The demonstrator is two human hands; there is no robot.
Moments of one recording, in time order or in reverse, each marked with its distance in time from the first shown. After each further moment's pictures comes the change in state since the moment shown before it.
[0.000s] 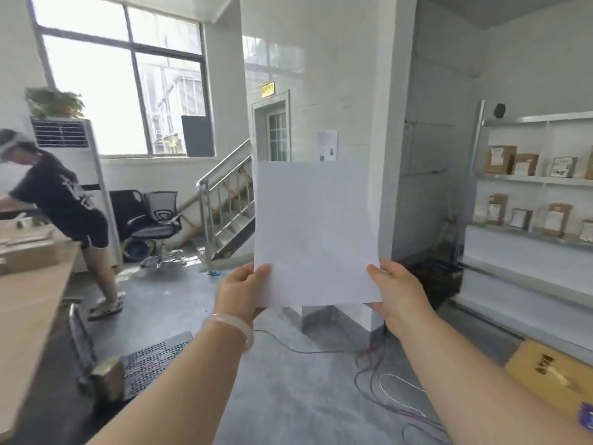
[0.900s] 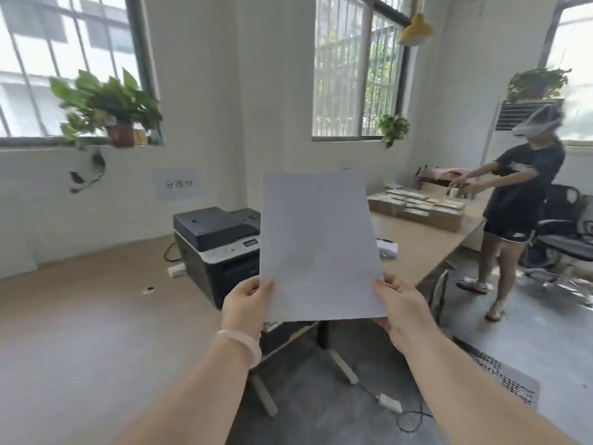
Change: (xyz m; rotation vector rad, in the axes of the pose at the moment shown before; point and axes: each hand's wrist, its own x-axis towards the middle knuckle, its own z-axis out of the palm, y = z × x) left_hand -0.222 0.044 -0.275 0.102 1.519 0.311; right_hand -0.169 0.101 0.395 0.095 -1.454 0.326
